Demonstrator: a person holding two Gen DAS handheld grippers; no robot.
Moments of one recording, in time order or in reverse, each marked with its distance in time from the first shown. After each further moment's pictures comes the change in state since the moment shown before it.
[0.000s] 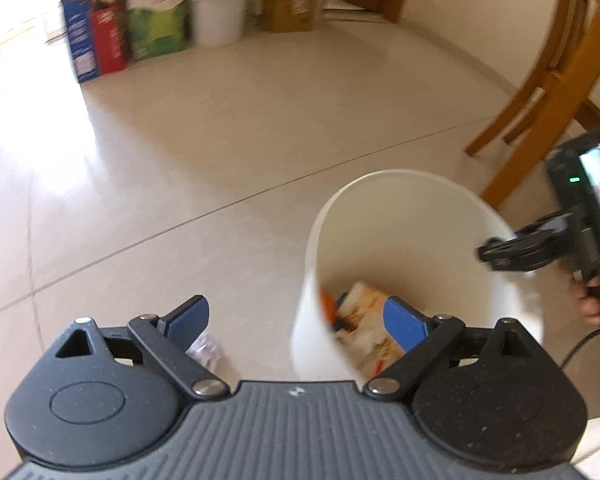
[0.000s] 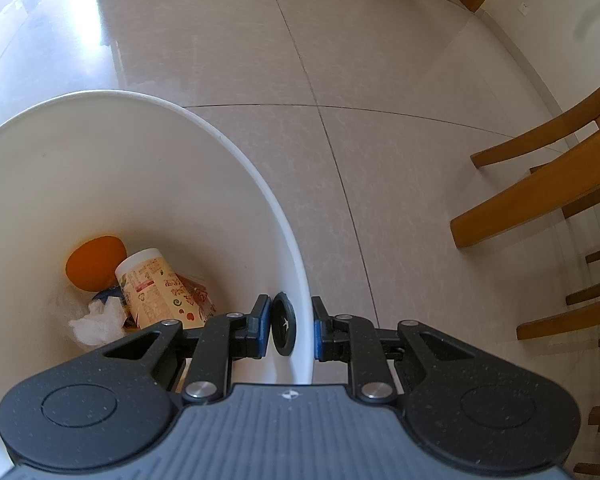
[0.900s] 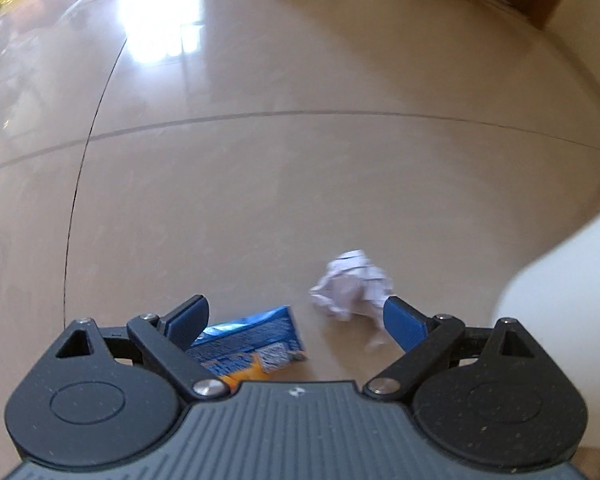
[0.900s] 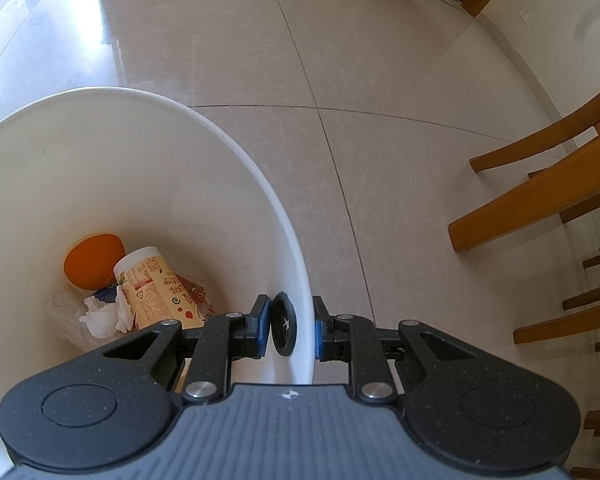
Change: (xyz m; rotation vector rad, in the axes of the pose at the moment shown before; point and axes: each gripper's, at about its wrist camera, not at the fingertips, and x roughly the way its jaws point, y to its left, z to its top) left arm 0.157 0.169 -0.093 -0.344 0.123 0.193; right arm 0.002 0.000 -0.003 -0.012 -0.008 -0.007
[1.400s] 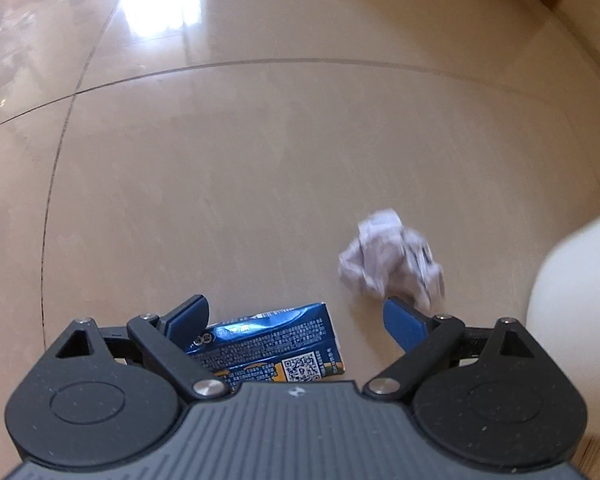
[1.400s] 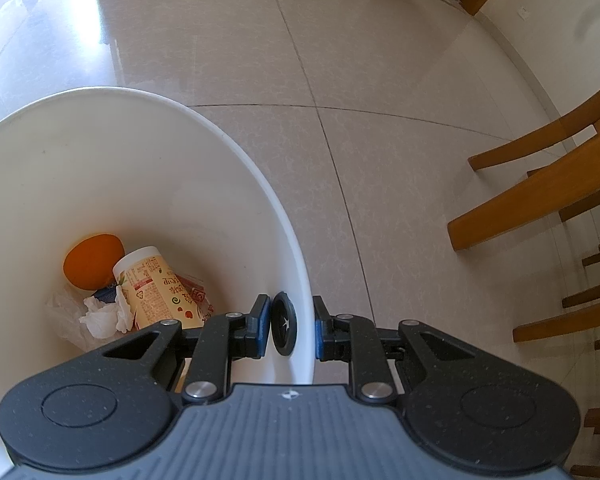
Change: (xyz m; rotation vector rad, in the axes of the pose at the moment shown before) left arm 0.031 0.013 -0.019 0.008 0.092 -0.010; right arm 0.000 0.000 0.001 0.007 0.006 -0.002
